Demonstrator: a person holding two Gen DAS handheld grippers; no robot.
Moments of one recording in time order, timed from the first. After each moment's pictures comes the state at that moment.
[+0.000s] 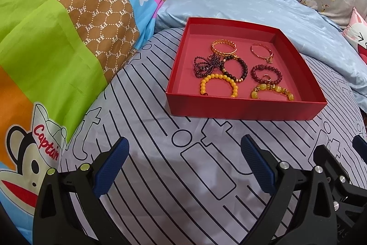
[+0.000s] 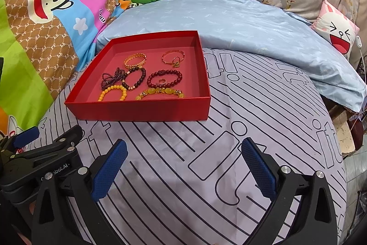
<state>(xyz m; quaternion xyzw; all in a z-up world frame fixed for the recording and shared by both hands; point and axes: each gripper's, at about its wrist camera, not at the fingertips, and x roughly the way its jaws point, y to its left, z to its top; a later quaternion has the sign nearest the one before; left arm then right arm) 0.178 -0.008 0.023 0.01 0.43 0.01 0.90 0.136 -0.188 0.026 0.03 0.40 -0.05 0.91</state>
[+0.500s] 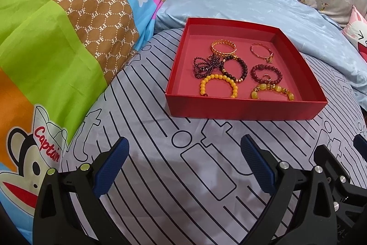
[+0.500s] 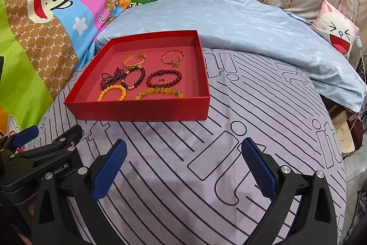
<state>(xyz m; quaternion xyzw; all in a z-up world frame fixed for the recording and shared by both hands) 0.179 -0.009 0.026 0.02 0.43 0.01 0.90 0.136 -0.188 0.026 0.03 0.40 -0.05 0.91</state>
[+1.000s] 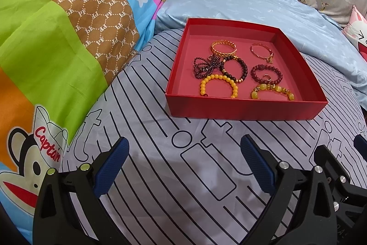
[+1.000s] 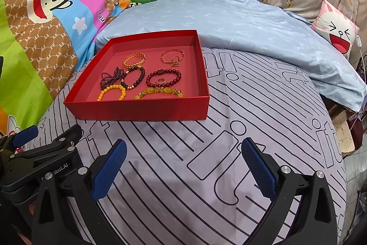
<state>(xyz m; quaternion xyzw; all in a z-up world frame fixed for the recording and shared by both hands) 0.179 -0.008 0.026 0.02 0.43 0.01 0.90 0.136 -0.188 0.026 0.03 0.40 -0.05 0.91</state>
